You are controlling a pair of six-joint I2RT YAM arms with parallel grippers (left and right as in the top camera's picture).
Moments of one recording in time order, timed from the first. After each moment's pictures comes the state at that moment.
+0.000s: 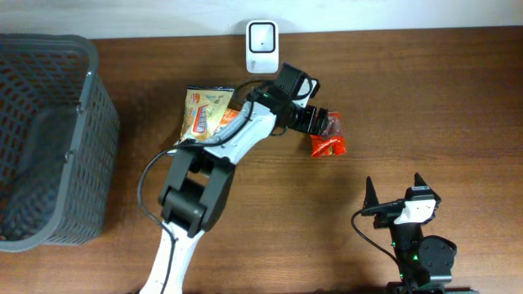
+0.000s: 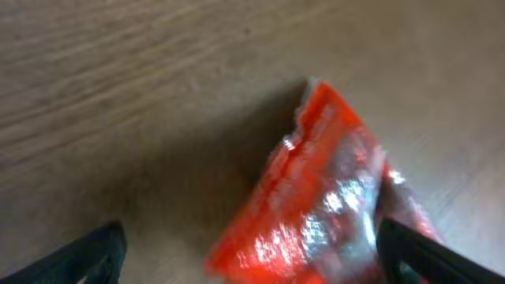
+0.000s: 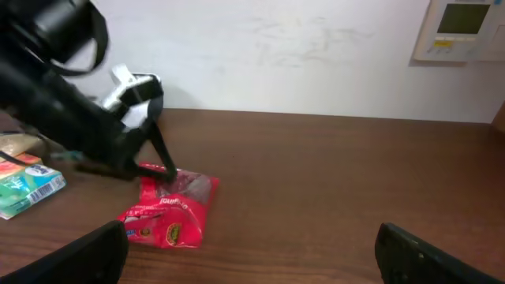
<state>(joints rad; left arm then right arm) -0.58 2.35 1.85 -0.48 0.32 -0.24 -0.03 0.01 0.01 -0.07 -0.06 -0.03</state>
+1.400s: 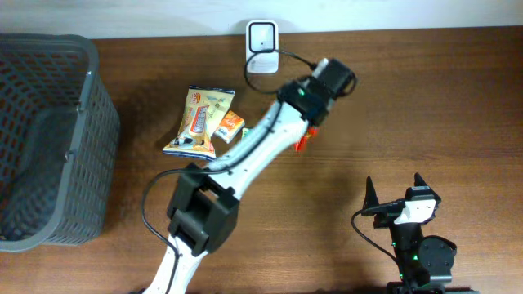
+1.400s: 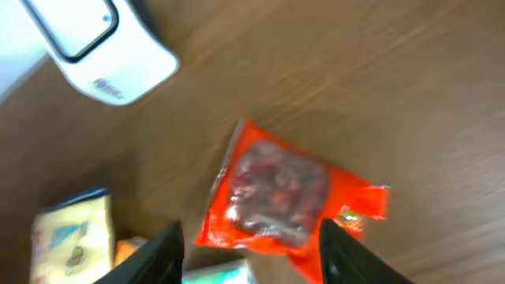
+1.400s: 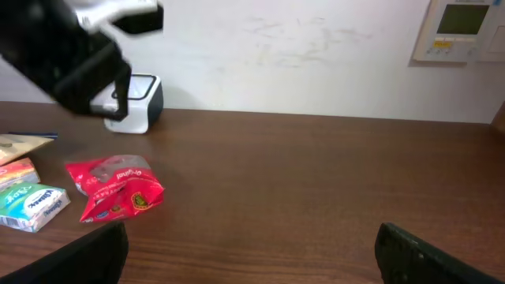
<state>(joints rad) -0.74 2.28 2.14 -0.92 -0.38 -0.06 -0.03 0.01 0.01 -0.07 -0.06 -0.03</state>
